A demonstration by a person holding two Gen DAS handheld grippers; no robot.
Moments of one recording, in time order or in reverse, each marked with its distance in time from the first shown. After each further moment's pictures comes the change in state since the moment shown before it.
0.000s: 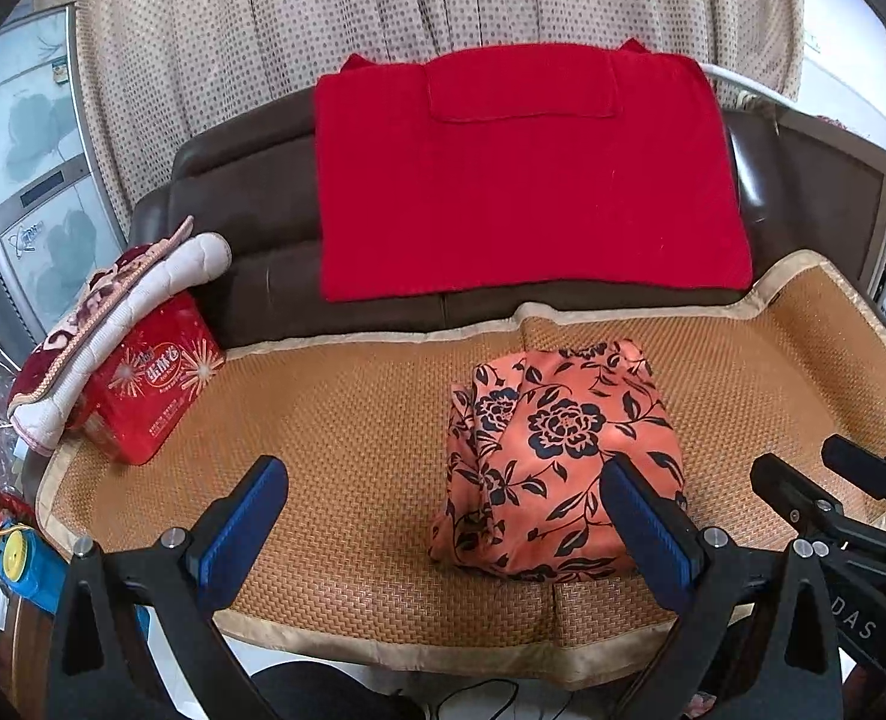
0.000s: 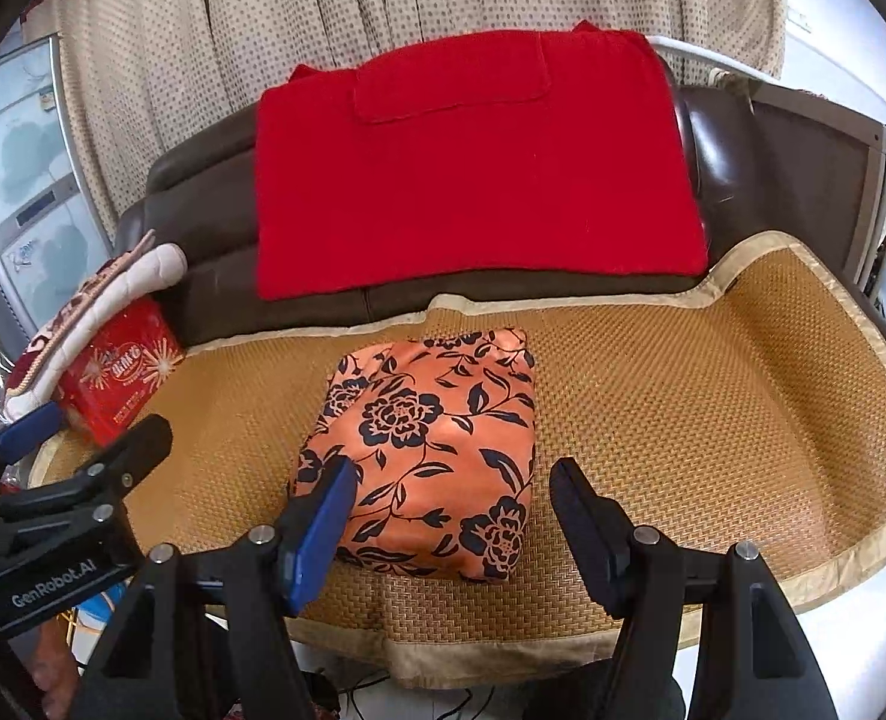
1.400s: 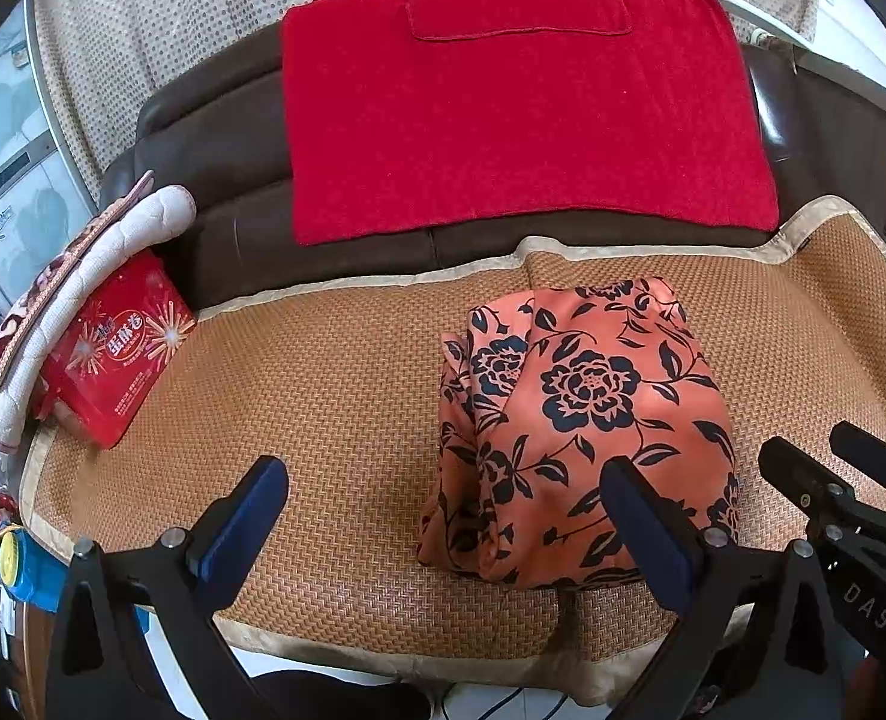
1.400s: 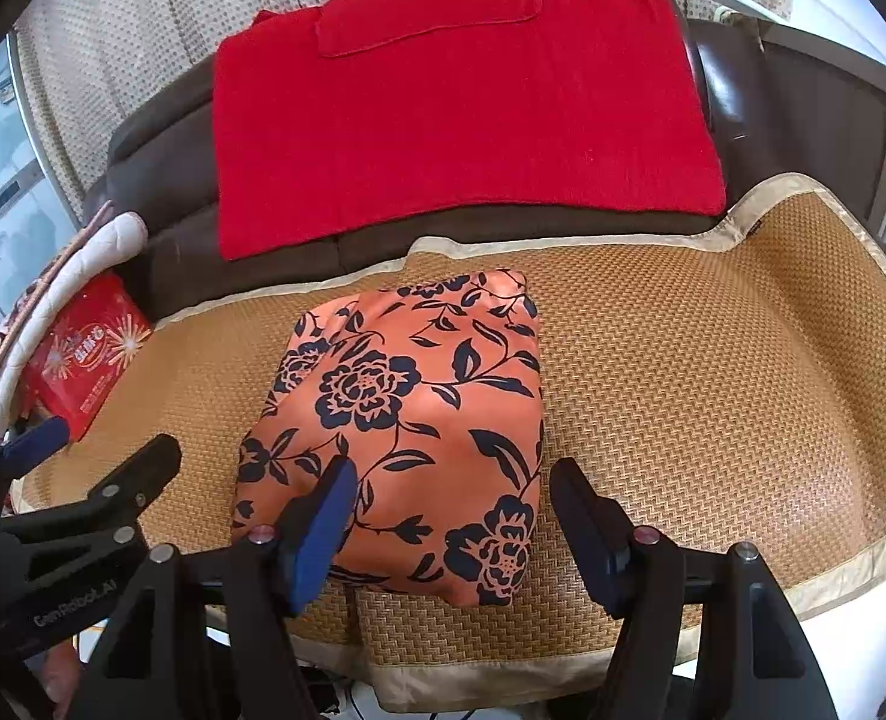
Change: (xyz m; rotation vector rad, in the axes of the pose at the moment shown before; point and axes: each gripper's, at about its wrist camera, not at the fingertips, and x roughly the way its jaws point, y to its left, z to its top) left arm 0.086 -0.012 -0.005 0.038 0.132 -0.002; right arm 0.087 -0.010 -0.005 0.044 0.121 -0.014
